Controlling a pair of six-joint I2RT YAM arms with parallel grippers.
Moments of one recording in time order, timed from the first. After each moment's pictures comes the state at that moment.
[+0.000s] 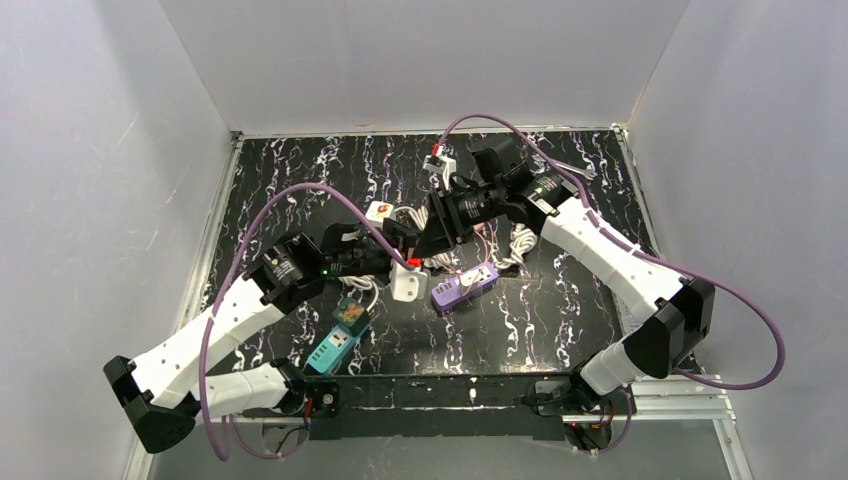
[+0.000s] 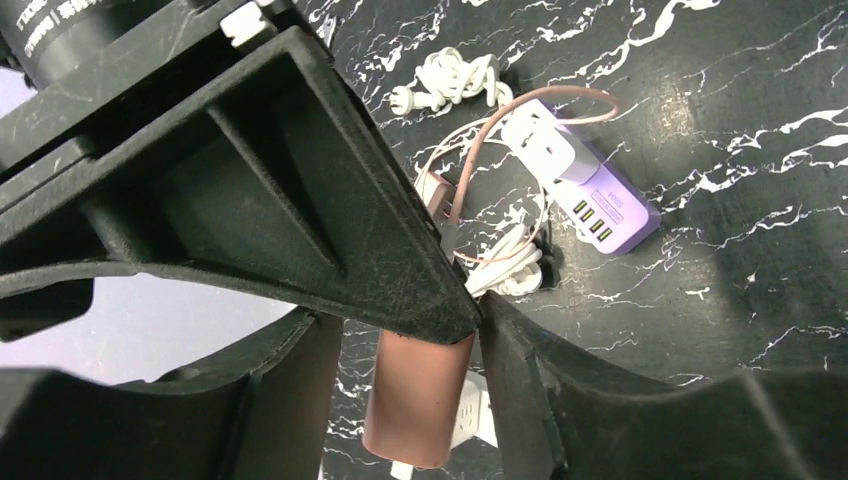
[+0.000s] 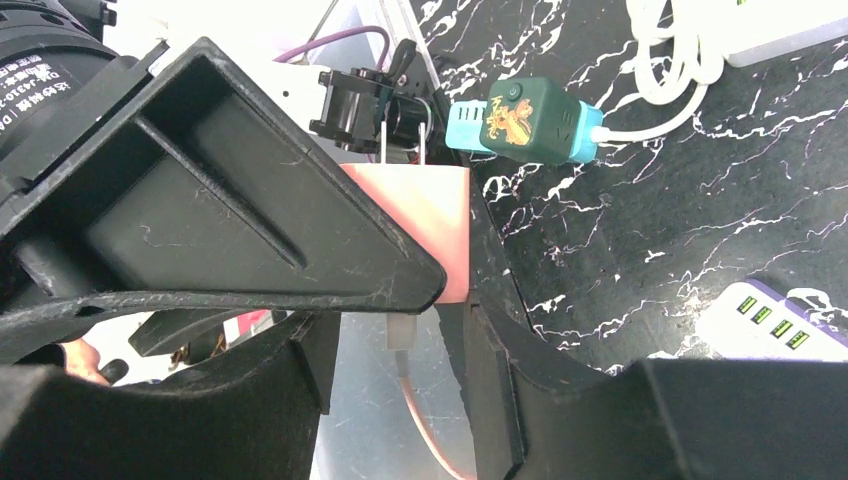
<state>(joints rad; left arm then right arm) -0.83 1.04 1.15 -0.58 0.39 1.10 0.72 1.50 1.52 -0.72 -0.86 0.35</state>
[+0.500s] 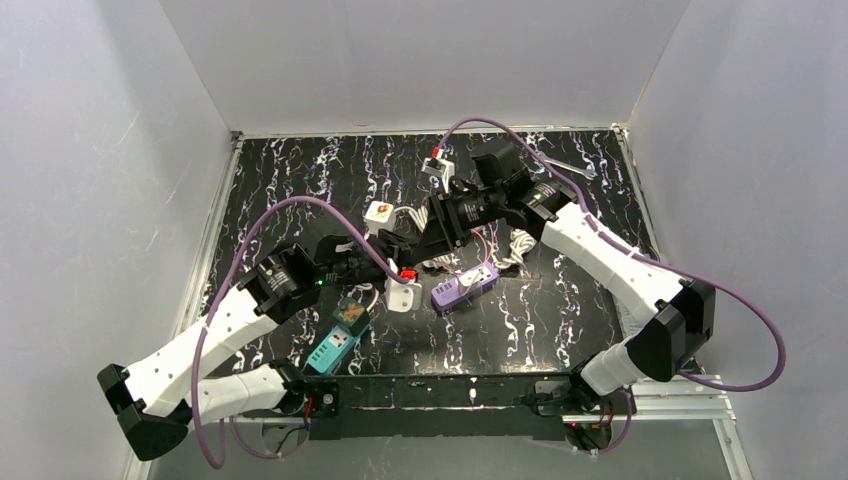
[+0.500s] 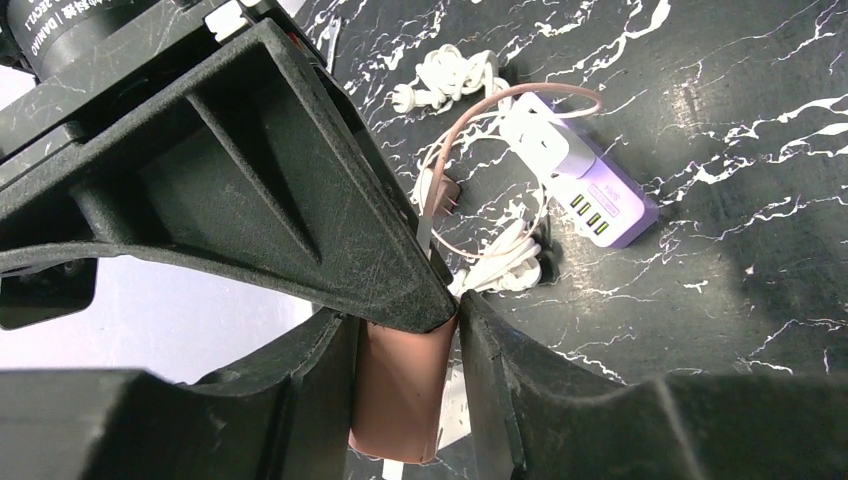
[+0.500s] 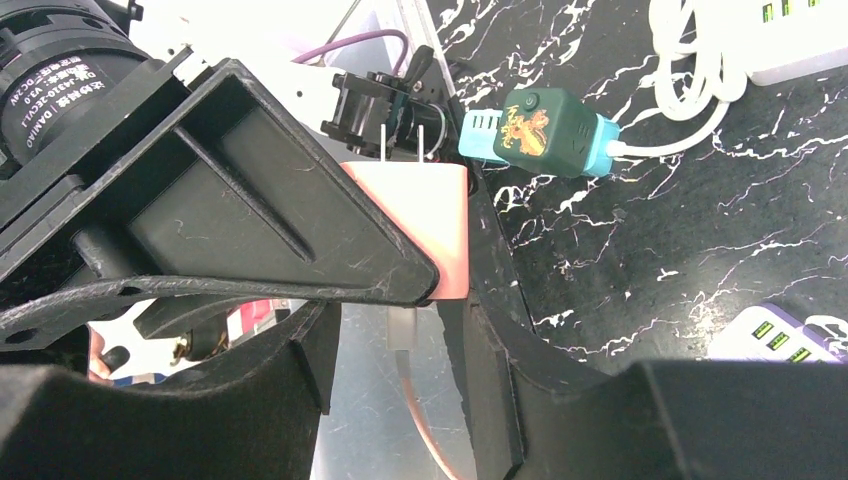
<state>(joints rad) -0.85 0.98 1.07 -0.56 0.36 1.13 0.72 1.48 1.44 -0.61 -0.91 0.38</state>
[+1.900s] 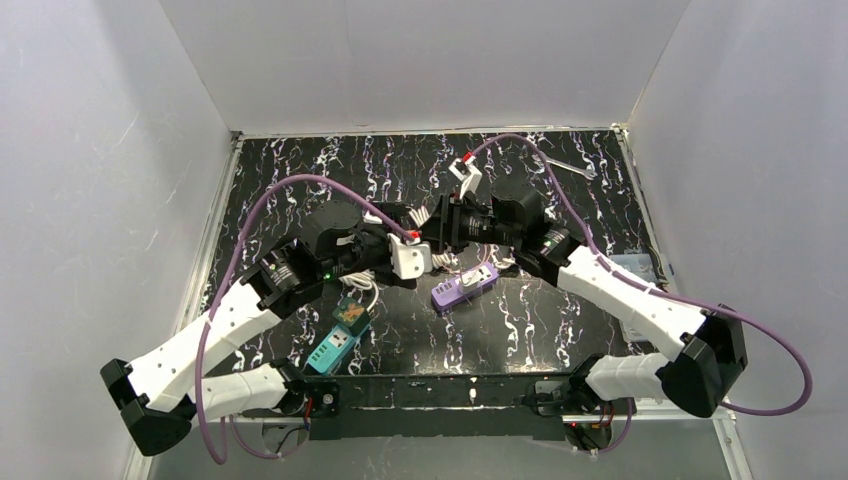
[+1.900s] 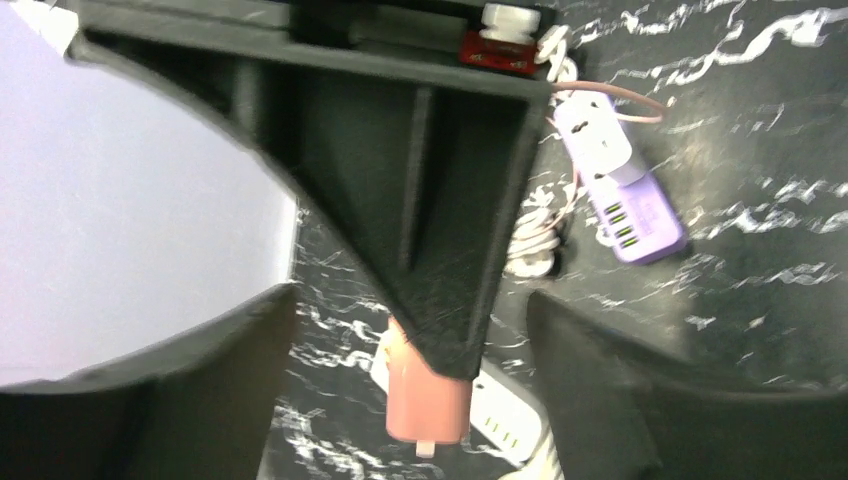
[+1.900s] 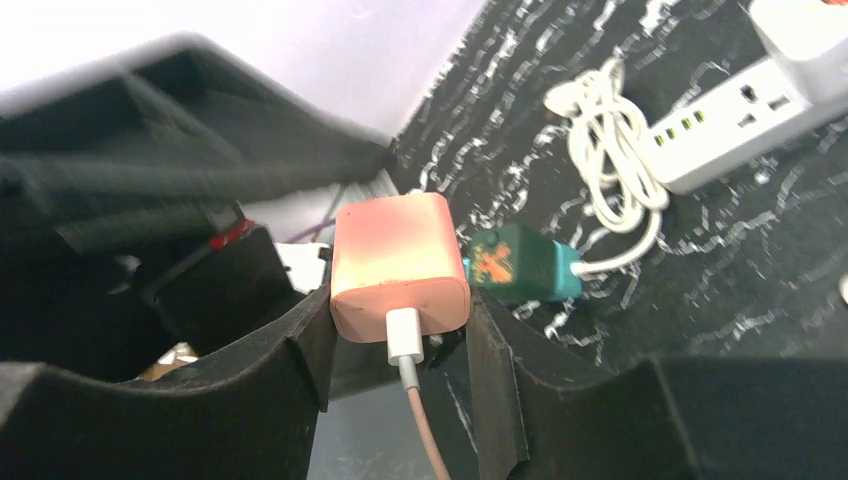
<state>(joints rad) -0.85 1.01 1.11 -0.50 0.19 0.88 0.80 1.28 1.07 0.01 -0.52 0.79</state>
